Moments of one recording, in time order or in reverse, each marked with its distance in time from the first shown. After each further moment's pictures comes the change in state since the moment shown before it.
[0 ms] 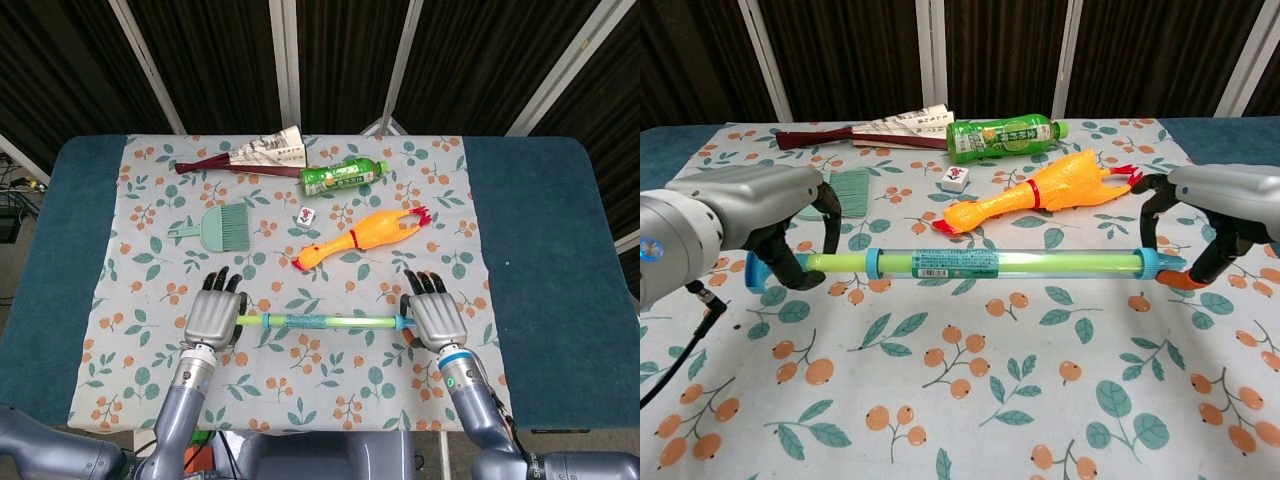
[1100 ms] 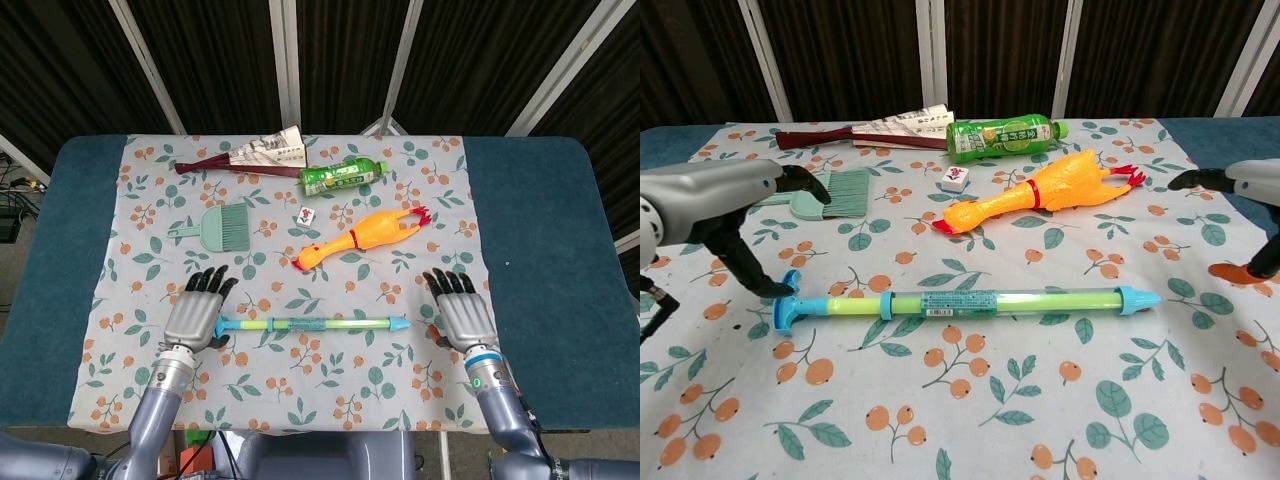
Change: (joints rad) left arm 0.077 0.153 0.054 -0.063 0.076 -0.061 -0.158; right arm -0.055 0.113 -0.047 0.018 -0.043 -0.005 0.104
